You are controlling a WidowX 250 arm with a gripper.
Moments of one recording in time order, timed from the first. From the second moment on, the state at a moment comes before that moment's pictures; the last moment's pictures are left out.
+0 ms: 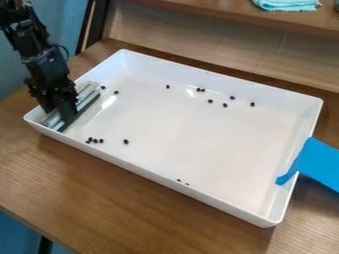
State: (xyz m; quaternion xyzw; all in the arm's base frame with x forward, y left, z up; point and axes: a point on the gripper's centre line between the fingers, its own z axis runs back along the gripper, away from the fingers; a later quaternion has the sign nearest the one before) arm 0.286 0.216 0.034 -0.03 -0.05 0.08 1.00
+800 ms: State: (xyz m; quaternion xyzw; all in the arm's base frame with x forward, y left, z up) arm 0.288 0.166 0.116 -0.09 -0.12 0.03 0.99
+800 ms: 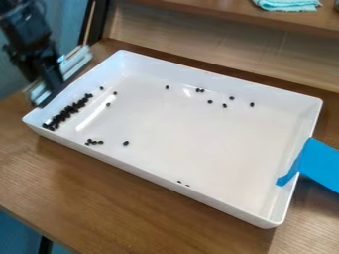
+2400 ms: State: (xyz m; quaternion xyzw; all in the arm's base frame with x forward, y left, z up) arm 0.391 -0.079 0.062 -0.07 -0.12 -0.02 0.99
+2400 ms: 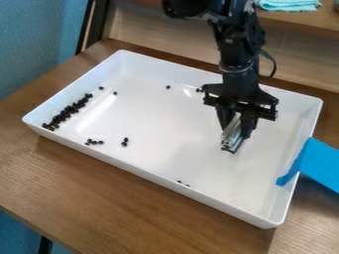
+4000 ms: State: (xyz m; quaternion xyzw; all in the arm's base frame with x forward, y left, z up) arm 0.430 -0.020 0.039 -0.05 -0.10 0.03 0.99
